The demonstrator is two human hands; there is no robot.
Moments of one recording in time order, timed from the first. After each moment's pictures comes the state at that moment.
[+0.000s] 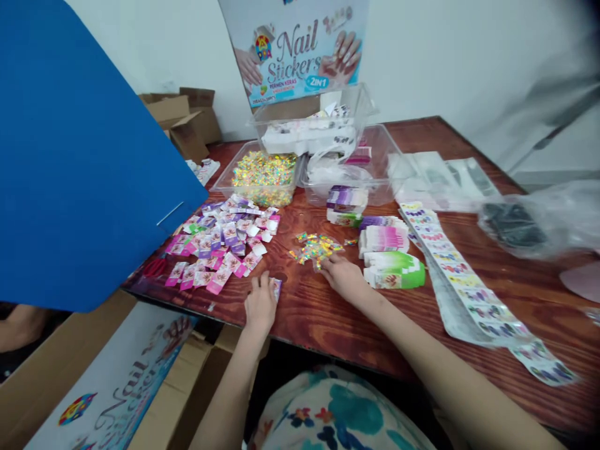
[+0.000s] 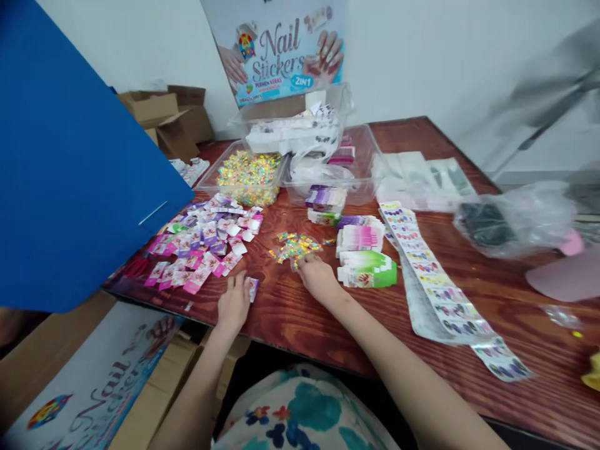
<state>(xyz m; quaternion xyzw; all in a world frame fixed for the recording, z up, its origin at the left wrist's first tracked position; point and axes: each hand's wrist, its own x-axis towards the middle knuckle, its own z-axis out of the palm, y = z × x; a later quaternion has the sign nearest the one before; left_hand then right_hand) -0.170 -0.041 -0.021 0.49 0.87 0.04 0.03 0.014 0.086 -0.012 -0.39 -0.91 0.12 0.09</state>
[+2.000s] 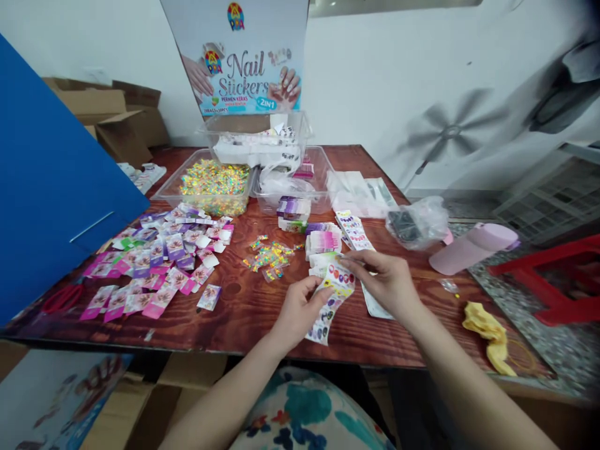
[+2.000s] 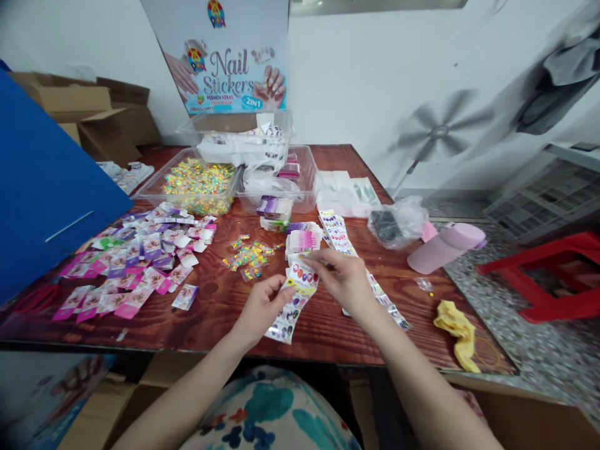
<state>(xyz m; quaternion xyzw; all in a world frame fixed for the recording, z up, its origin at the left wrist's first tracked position) -0.017 -0.001 0.048 0.48 0.43 0.49 0.58 0.151 0.057 0.085 -0.41 -0.79 0.23 0.40</state>
